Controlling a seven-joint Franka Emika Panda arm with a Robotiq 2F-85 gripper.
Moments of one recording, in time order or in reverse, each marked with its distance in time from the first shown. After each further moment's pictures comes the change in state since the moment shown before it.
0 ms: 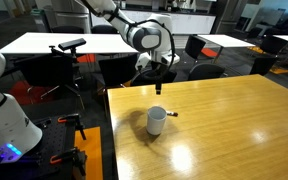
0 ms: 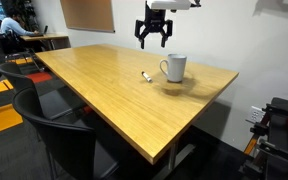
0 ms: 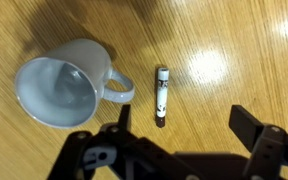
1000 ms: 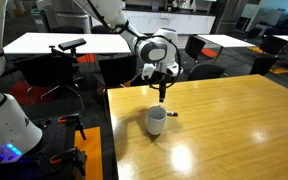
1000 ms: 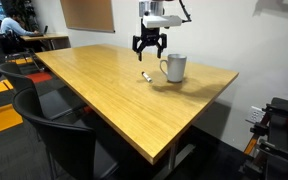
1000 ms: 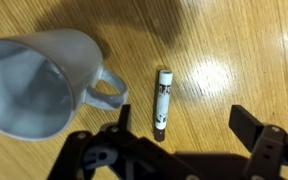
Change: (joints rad) arm 0.009 0.157 -0.020 0.110 0.019 0.000 -0.066
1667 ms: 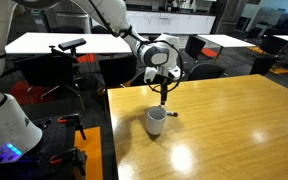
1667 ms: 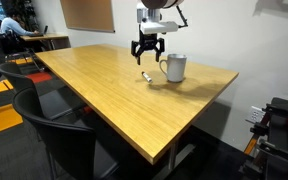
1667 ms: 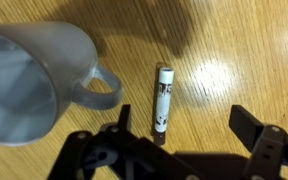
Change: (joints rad) arm 0.007 0.071 -0.011 0.059 0.002 0.000 0.000
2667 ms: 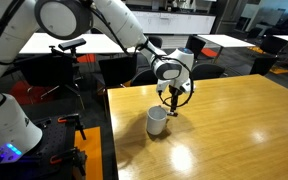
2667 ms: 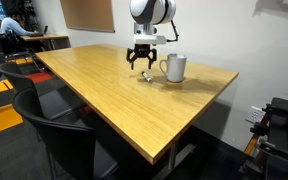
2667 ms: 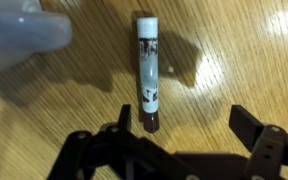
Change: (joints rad) arm -0.055 0.251 -0.002 0.291 0.164 -0.011 -0.058
